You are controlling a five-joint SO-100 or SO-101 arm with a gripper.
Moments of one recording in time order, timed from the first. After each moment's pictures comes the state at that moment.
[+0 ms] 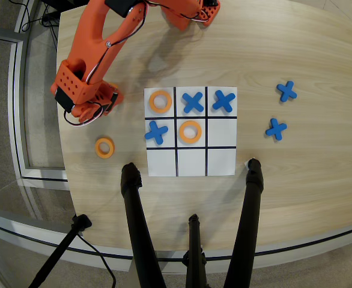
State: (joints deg) arm 44.3 67.9 88.2 71.6 -101.7
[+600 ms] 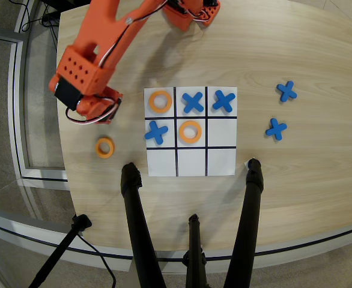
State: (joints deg) arm 36.7 87.1 93.1 71.4 -98.7
